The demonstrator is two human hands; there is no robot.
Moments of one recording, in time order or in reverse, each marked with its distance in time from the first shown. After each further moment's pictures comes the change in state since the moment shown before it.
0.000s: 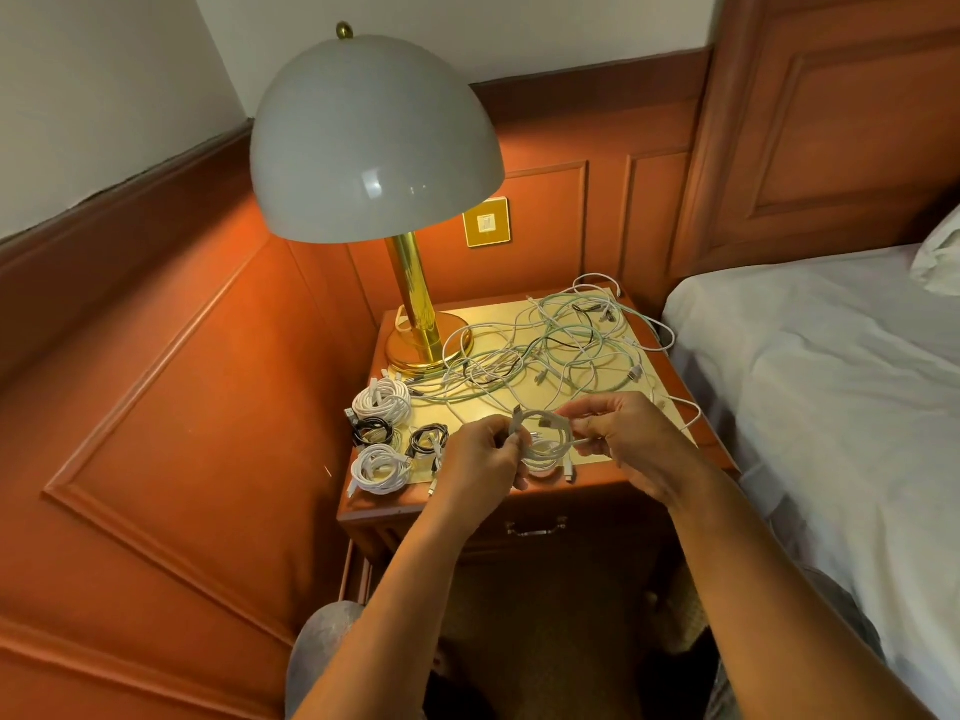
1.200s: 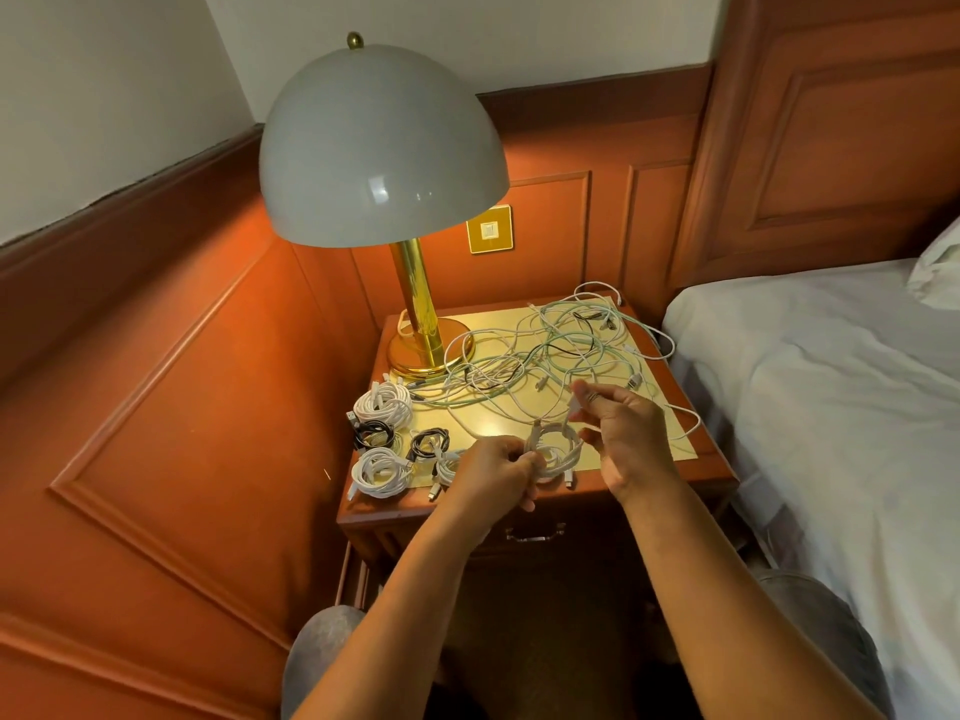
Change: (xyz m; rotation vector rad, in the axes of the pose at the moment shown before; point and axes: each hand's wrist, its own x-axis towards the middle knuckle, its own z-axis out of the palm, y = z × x) left_hand 0.003 -0.006 0.006 -0.061 -0.147 -0.150; right_hand 0.007 0.002 0.023 0.424 0.369 -0.086
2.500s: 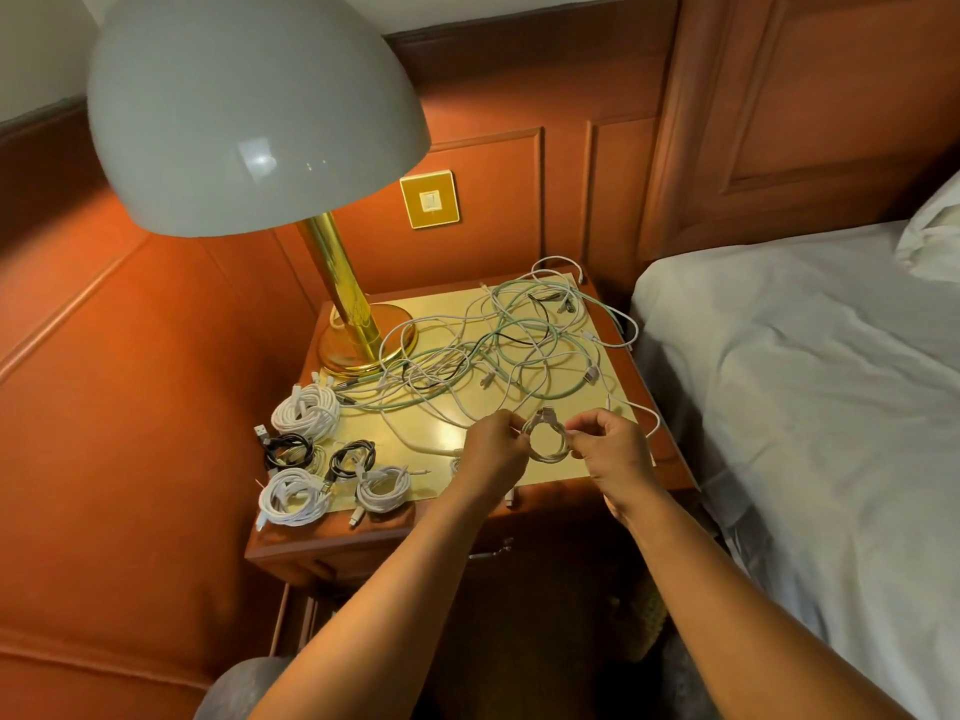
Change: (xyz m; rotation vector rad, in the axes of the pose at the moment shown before) left_hand 0.128 -0.013 0.084 0.347 0.169 0.008; right_hand 0.105 0.071 -0.076 -0.411 -0.022 0.001
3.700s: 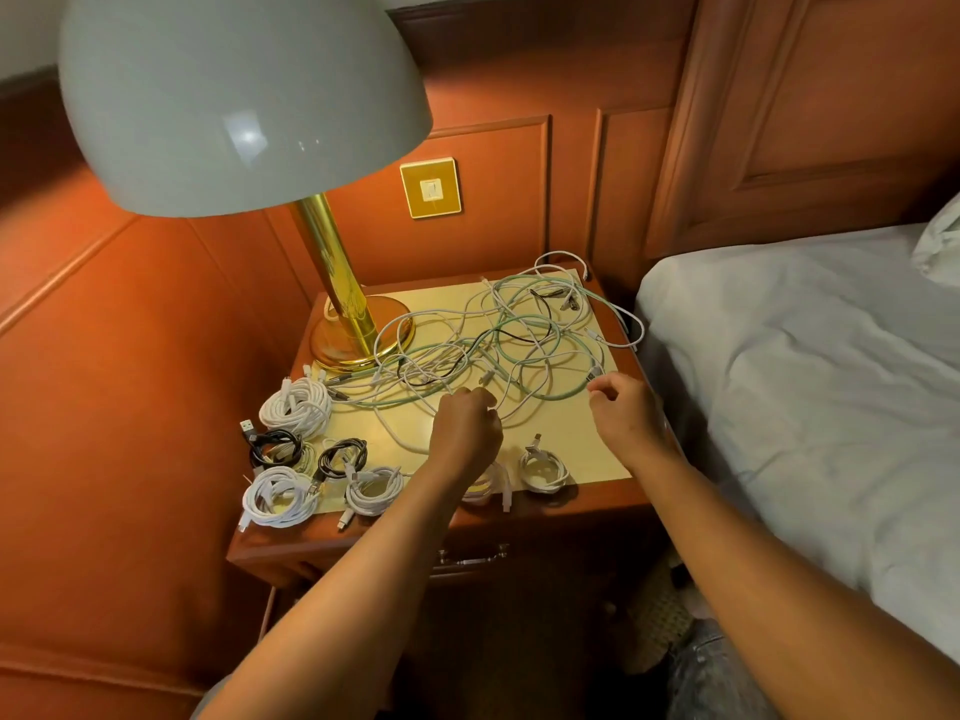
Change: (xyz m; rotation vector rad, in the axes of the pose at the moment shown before) left_hand 0.043 -0.026 -0.011 0.355 0.162 0.161; right_hand 0.048 -0.015 -0.011 -0.395 0.073 -0.140
